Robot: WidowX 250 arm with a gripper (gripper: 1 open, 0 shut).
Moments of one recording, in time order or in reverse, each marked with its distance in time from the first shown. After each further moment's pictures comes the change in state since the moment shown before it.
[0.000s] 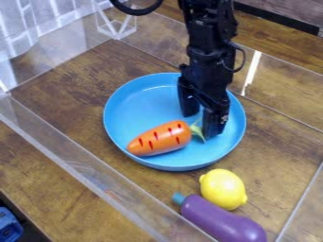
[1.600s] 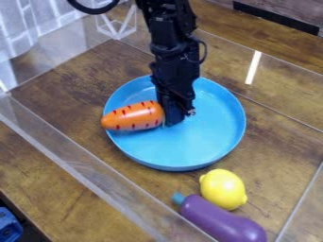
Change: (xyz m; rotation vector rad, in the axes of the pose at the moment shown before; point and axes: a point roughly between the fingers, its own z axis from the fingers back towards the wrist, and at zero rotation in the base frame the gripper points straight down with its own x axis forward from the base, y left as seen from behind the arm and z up) arm -0.031 0.024 0.001 -0.037 -0.033 0.007
